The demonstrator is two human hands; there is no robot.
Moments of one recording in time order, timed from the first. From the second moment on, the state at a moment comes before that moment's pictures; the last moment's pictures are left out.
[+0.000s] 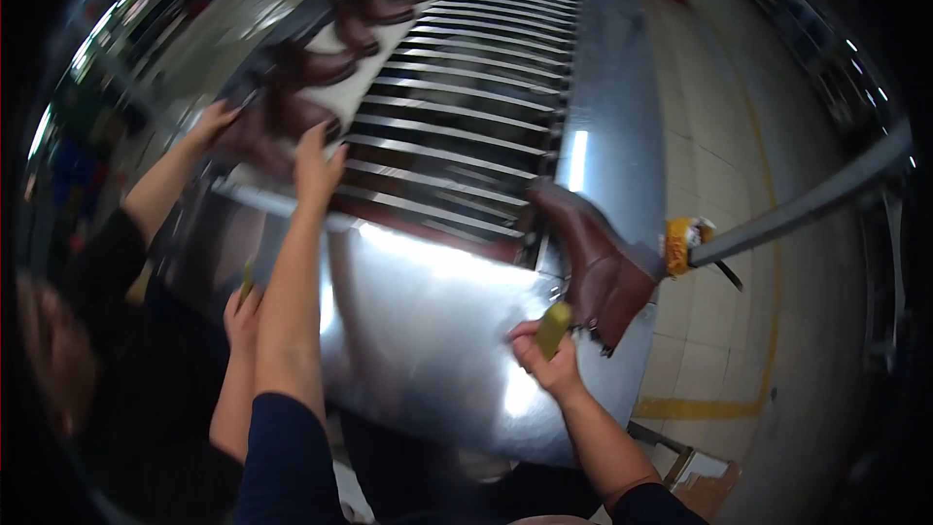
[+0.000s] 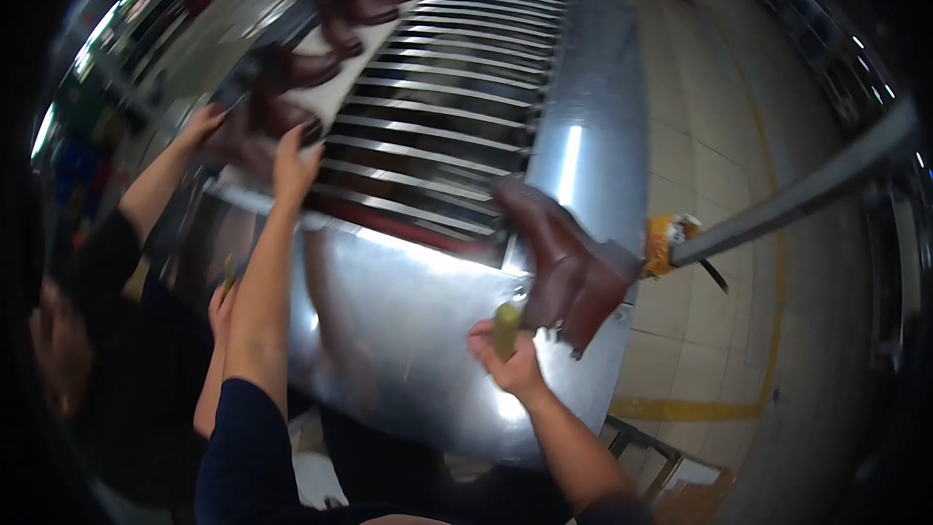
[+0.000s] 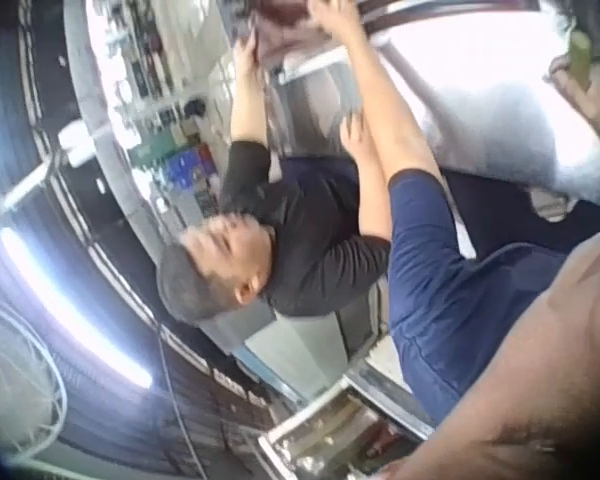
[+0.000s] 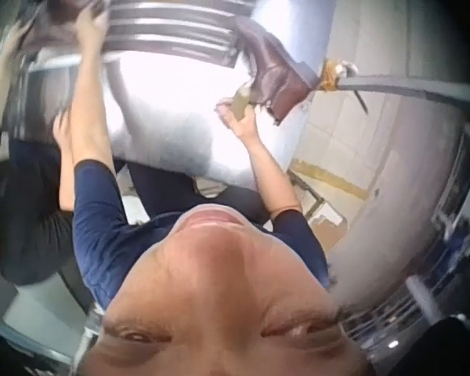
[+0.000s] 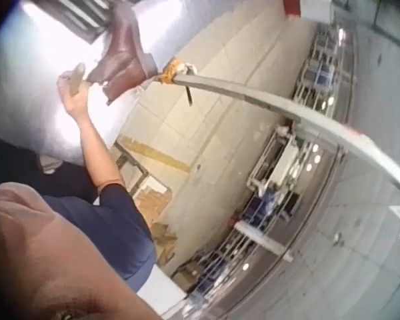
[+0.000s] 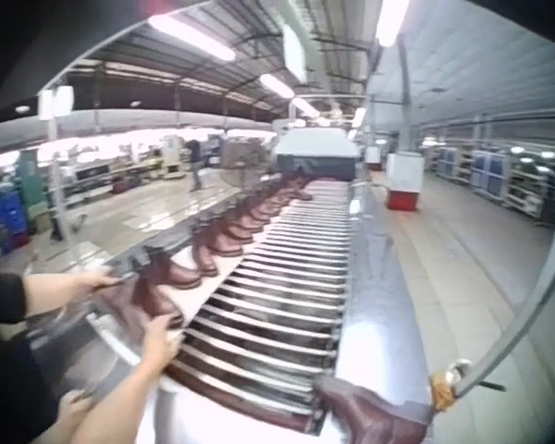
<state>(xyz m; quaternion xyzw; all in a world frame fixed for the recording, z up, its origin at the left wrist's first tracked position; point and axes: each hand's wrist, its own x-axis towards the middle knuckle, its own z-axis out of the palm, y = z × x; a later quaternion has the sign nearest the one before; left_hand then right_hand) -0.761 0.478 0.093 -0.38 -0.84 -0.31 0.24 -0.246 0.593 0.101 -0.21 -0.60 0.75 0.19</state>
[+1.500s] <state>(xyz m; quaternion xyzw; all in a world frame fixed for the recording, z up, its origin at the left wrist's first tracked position) -0.248 0.191 0.188 -0.52 -0.78 -0.34 -0.04 -0.231 0.559 0.135 -0.15 -0.59 0.78 0.14</state>
